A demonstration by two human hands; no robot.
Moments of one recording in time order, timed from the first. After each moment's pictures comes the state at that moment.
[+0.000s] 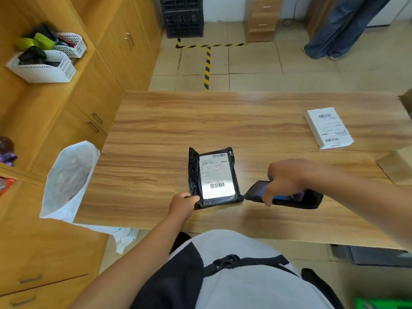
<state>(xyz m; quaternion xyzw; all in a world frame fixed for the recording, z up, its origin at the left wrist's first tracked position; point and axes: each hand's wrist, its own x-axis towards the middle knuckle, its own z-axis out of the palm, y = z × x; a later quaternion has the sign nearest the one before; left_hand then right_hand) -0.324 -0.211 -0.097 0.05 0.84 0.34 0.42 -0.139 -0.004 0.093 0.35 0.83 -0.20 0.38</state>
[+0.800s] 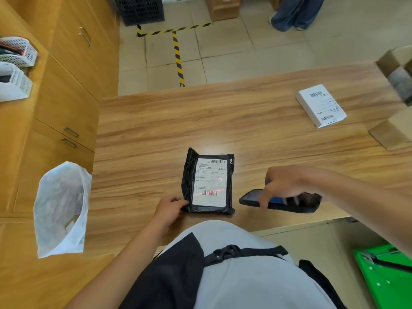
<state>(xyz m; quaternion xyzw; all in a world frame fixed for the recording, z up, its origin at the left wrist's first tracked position) -0.422 -0.241 -0.090 0.11 0.80 0.32 0.50 -0.173 -0.040 0.080 0.43 0.74 -0.37 0.37</state>
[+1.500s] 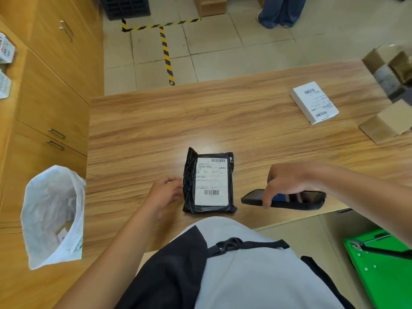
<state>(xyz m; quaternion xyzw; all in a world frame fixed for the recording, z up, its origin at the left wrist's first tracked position) -0.456 -0.207 -0.052 0.09 0.75 0.38 0.54 -0.183 -0.048 0.092 0.49 0.68 -0.41 0.36</state>
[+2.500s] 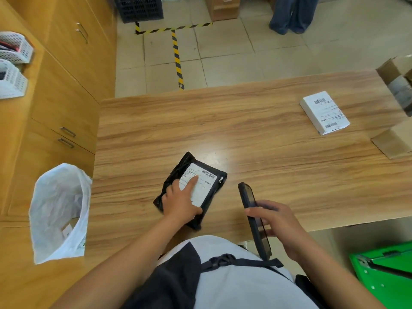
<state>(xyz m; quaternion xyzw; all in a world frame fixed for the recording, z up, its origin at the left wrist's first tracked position) -0.421 -0.202 -0.077 0.44 0.85 -0.02 0.29 -0.174 -0.140 0.049 0.61 0.43 -0.66 -0.08</state>
